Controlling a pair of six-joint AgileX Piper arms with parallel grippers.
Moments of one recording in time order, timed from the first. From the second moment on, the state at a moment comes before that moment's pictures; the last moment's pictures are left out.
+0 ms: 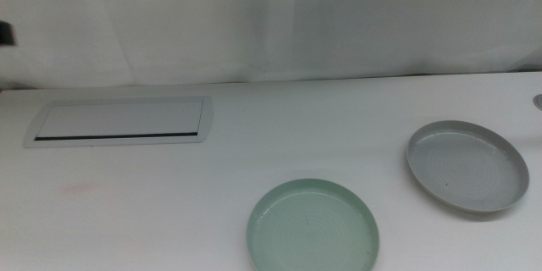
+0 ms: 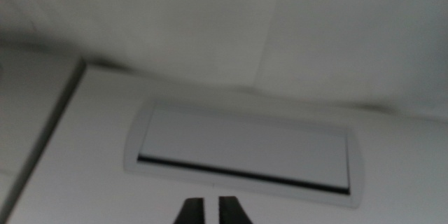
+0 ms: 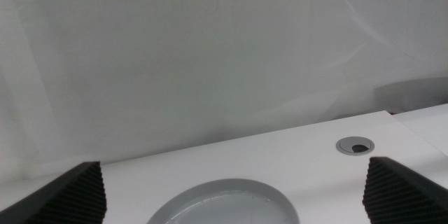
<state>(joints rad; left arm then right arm) 0.06 1.13 -1.14 0.14 0.76 -0.22 0.05 0.17 -0.01 0.01 -0.07 0.14</state>
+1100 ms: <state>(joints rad) 0.06 0.01 0.00 0.18 0.11 -0.22 0.05 0.17 -0.16 0.01 0.09 0.19</state>
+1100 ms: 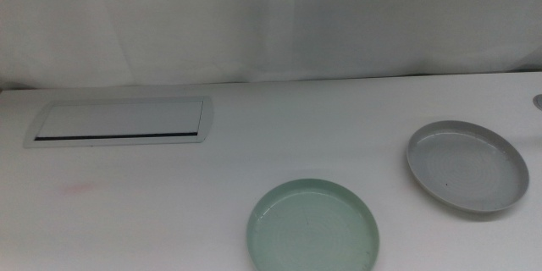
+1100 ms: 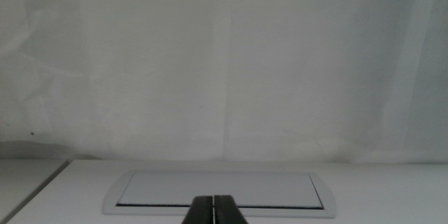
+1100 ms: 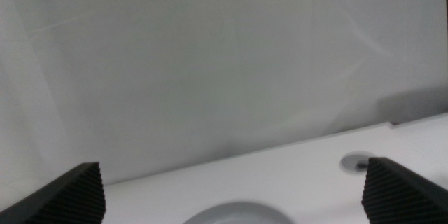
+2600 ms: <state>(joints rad) 0.06 0.01 0.00 0.18 0.09 -0.22 -0.12 1.72 -1.11 0.06 0.75 -0.15</state>
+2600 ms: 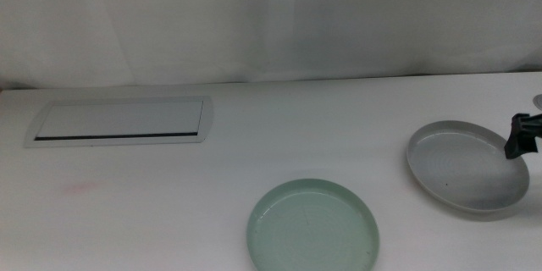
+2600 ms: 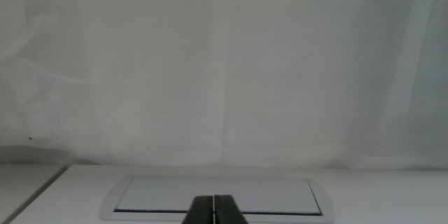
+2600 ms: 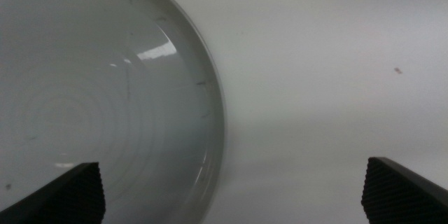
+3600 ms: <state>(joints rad) 0.06 0.01 0.00 0.18 0.09 -0.22 -0.05 1.90 -1.12 0.04 0.65 -0.06</state>
